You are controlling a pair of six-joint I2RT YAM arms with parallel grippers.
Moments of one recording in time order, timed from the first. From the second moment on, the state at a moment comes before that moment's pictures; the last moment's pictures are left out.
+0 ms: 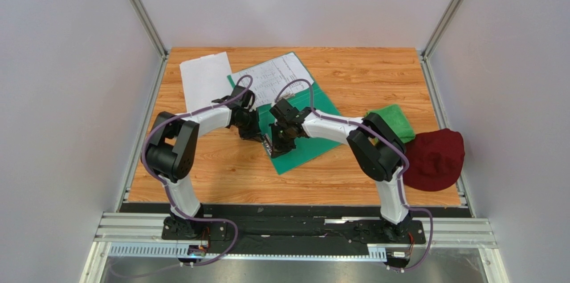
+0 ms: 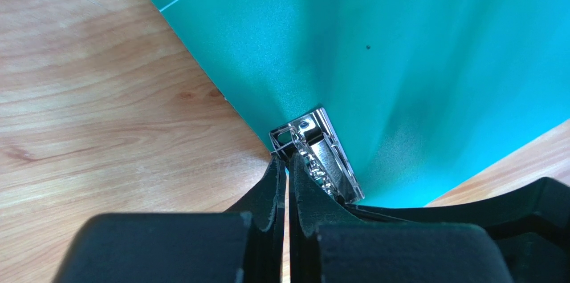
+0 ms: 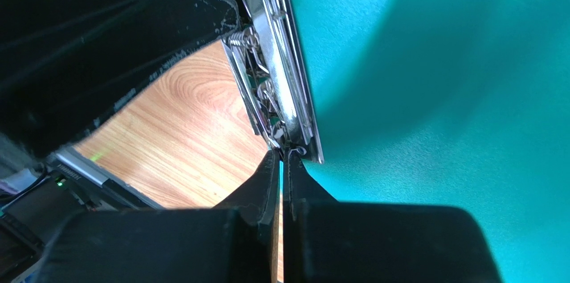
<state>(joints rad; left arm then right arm) -0.39 1.80 1.07 -0.43 0.25 -0.52 0.82 2.06 1.42 -0.51 -0.23 0.68</state>
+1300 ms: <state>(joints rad) -0.25 1.13 0.86 -0.84 0.34 -0.57 0.75 1.78 1.21 -0.56 -0.12 0.53</state>
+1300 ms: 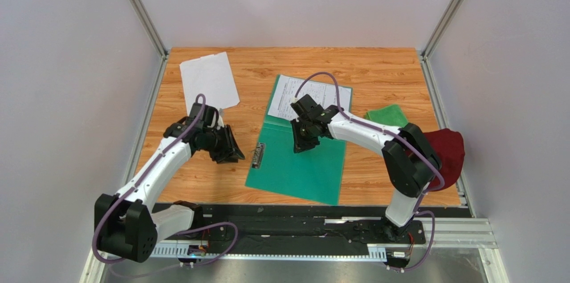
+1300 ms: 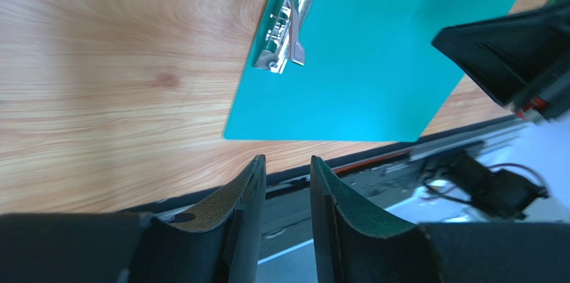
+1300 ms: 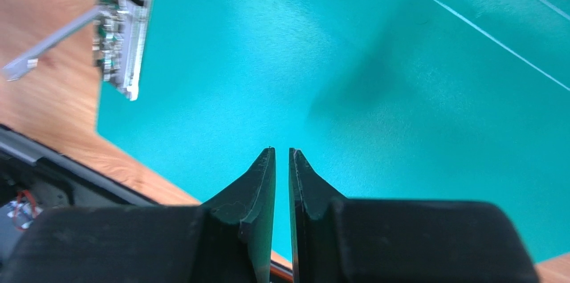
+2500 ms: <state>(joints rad) 0.01 1.80 1.66 -0.78 0.33 -0.40 0.69 1.72 1.26 -0.51 -0.12 0.54</state>
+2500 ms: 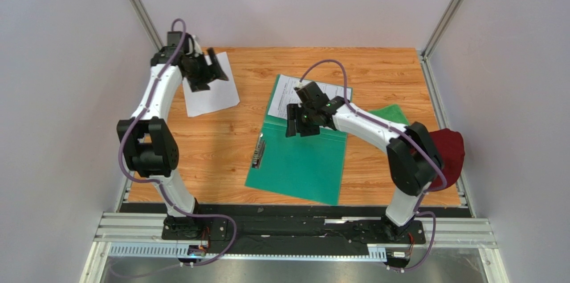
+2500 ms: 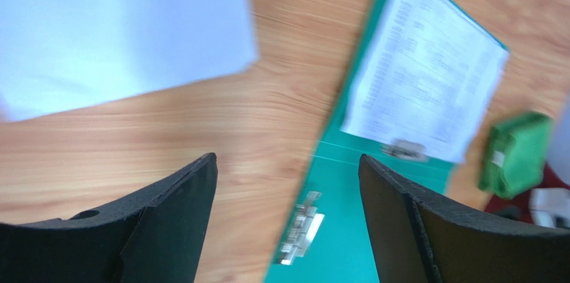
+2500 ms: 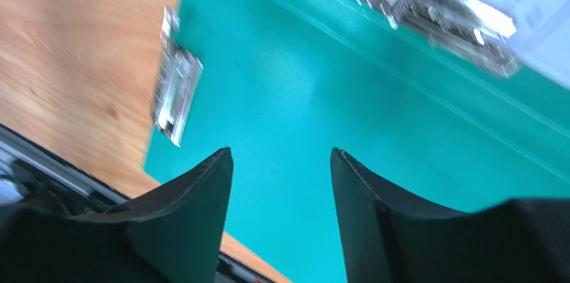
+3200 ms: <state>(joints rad) 0.19 2.37 2.02 -0.75 0.34 -0.52 0.69 2.59 2.22 -0.24 -0.26 0.72</state>
